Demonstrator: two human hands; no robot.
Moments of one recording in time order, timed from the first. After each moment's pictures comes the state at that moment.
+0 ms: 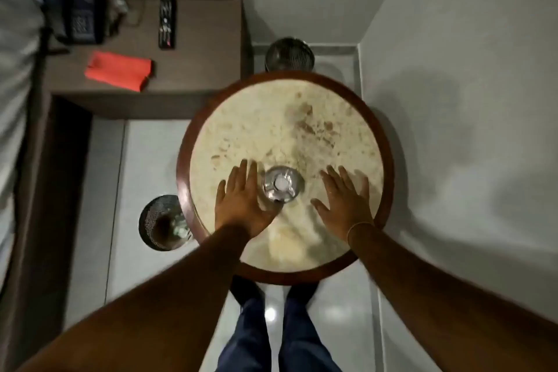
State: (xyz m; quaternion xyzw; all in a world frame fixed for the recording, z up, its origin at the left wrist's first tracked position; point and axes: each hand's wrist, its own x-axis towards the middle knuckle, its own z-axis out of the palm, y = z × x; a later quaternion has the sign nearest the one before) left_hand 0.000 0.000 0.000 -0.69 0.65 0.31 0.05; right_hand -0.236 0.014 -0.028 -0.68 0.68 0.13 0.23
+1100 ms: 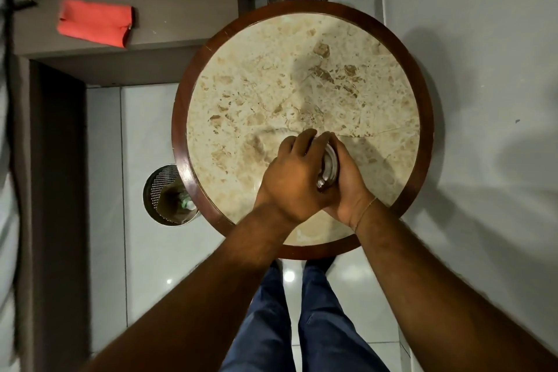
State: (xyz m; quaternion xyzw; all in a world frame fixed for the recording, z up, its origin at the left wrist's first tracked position) left_hand -0.053 0.010 0.004 -0.55 0.77 0.32 -0.07; right_hand -0.176 0.016 -0.053 0.13 0.46 -0.39 0.79
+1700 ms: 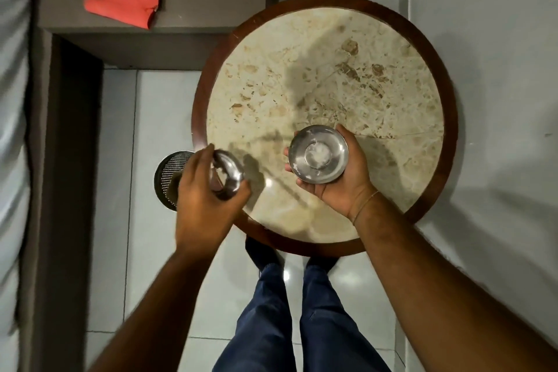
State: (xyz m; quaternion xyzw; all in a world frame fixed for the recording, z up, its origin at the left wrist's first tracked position) left_hand 0.099 0.074 -0.014 -0.77 0.52 0.32 -0.20; right_hand -0.148 0.004 -0.058 0.06 0.44 -0.33 0.83
